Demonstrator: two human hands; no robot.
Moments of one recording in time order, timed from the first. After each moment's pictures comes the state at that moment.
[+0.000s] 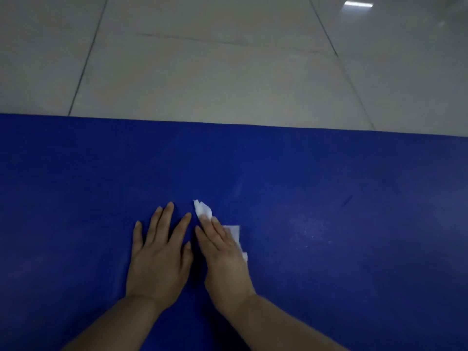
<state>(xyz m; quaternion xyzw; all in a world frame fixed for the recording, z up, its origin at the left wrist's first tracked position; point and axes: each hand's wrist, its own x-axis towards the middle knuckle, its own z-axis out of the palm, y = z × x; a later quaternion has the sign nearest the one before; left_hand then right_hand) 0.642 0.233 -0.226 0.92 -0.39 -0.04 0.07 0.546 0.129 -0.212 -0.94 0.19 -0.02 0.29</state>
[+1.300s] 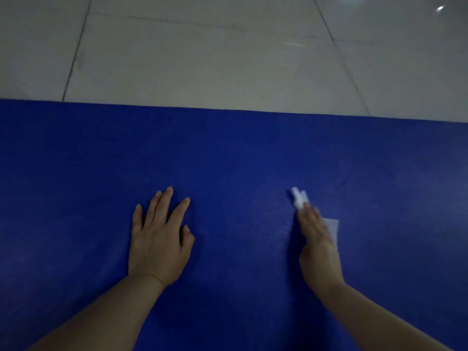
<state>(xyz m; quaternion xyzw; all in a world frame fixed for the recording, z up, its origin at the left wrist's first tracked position) 0.640 0.231 -0.221 0.92 -0.37 -0.06 0.10 0.440 0.036 -0.189 -0.94 0.33 0.04 0.09</state>
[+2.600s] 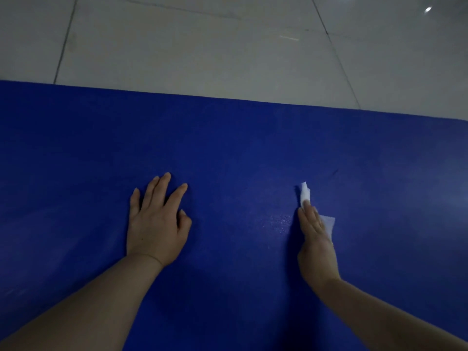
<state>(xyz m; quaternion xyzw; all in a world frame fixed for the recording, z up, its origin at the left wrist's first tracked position) 0.643 0.233 -0.219 0.92 -0.37 -0.06 0.15 0.423 0.056 -0.178 -0.91 0.39 0.07 0.12</state>
